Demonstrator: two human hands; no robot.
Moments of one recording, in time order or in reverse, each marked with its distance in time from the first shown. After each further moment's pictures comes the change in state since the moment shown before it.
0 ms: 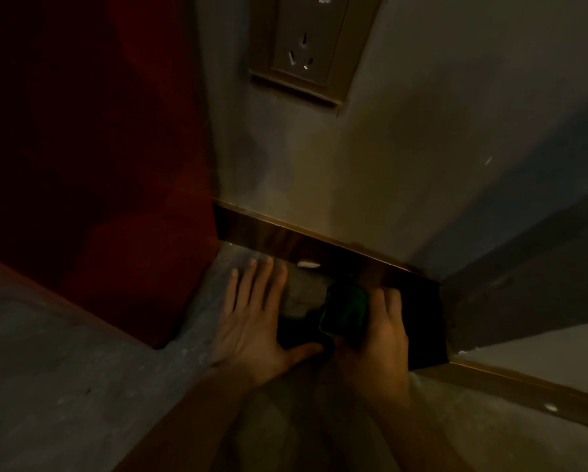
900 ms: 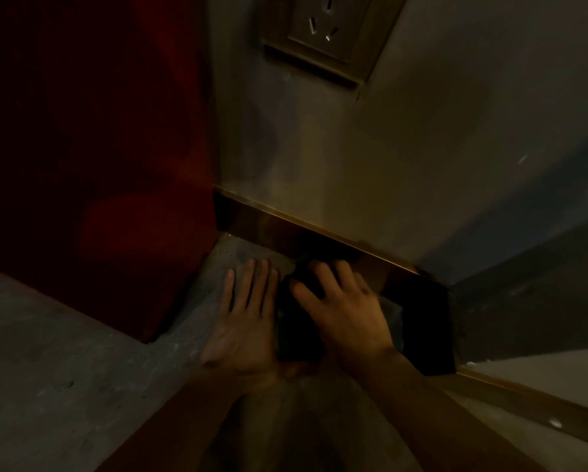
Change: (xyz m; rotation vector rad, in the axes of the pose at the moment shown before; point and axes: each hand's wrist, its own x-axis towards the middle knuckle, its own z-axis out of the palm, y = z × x) left_hand -0.002 -0.009 0.017 0.165 -0.199 0.019; right_hand 0.043 -0.013 0.020 -0.724 -0.085 -0.805
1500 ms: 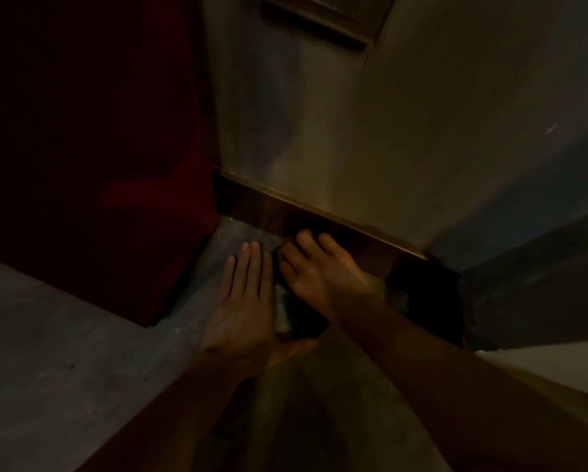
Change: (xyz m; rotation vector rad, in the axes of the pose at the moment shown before) left_hand -0.018 -0.001 0.004 0.075 0.011 -0.104; right_hand 0.036 -0.016 0.020 -0.269 0.023 -0.338
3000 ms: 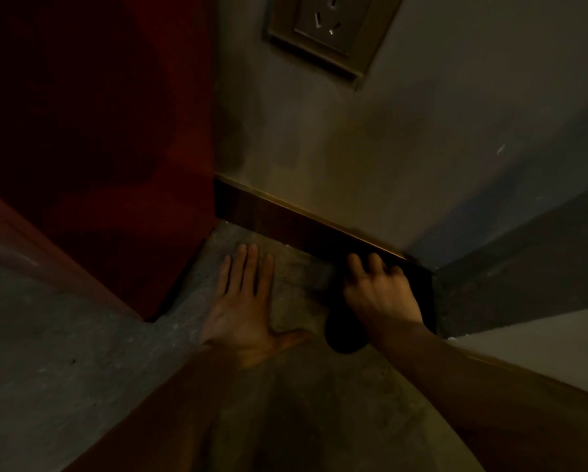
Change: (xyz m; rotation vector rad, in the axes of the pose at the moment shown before) left_hand 0.015 0.004 0.002 -0.204 0.128 0.045; right_hand -0.066 0.036 -0.026 0.017 -0.594 0.329
